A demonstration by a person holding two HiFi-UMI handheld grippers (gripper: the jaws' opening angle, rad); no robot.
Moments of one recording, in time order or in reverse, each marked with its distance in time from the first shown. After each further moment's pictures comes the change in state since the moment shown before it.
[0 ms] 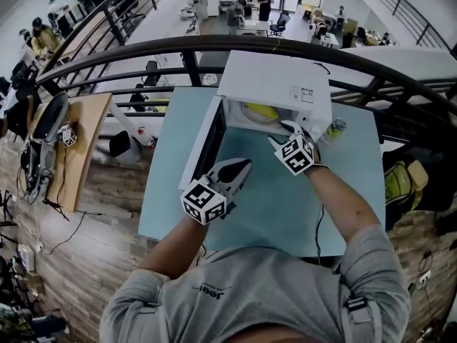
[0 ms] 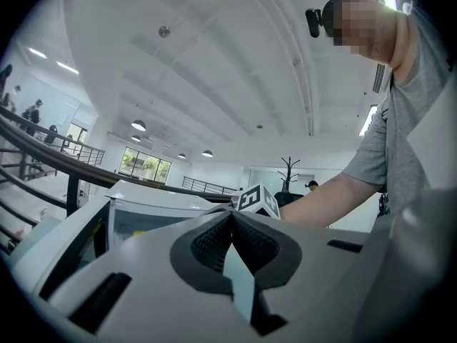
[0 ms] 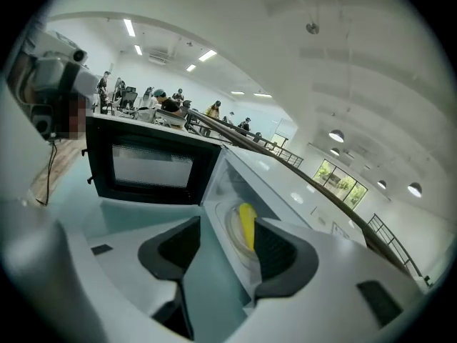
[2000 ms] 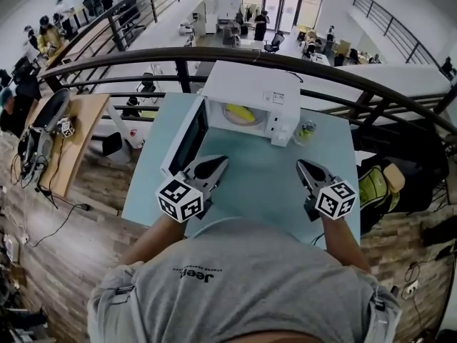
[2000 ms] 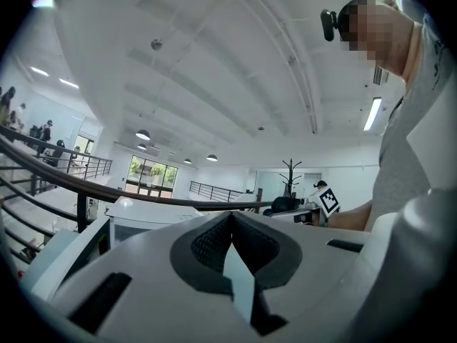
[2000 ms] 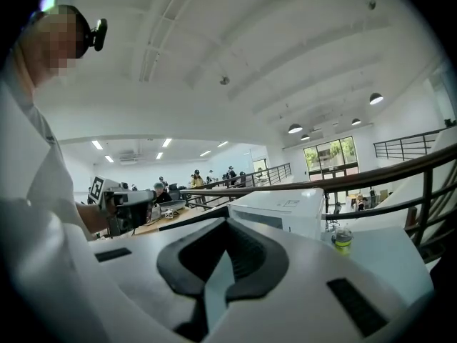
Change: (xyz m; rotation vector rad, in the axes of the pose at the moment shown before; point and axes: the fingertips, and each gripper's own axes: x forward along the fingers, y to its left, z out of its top) left arm -0.029 -0.092 0.053 0.042 -0.021 0.074; right arm -0.282 0.001 -0.044 0.633 -0.458 0.092
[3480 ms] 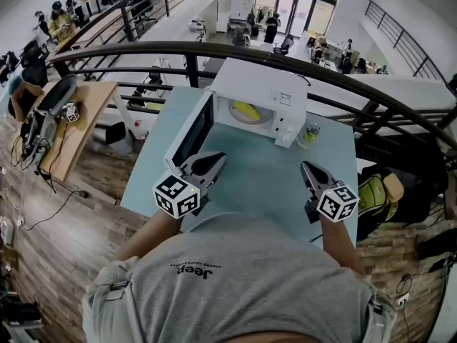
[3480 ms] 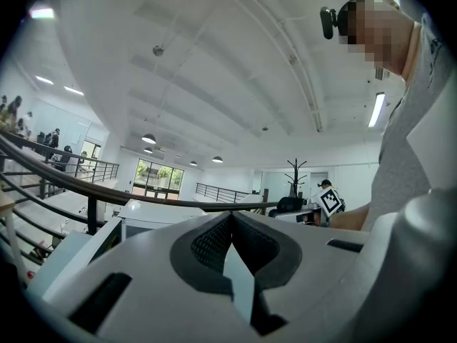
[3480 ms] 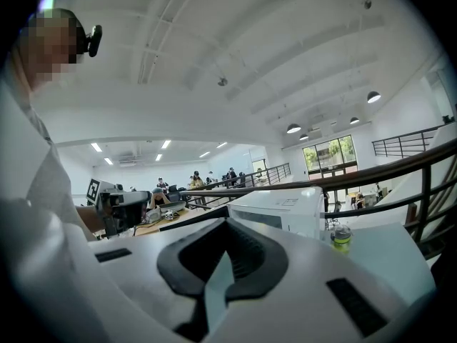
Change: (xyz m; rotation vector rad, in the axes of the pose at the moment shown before) left arm -0.019 0.003 0.000 0.013 -0.010 0.054; right arm -0.005 -0.006 -0.005 0.019 -0.010 -0.003
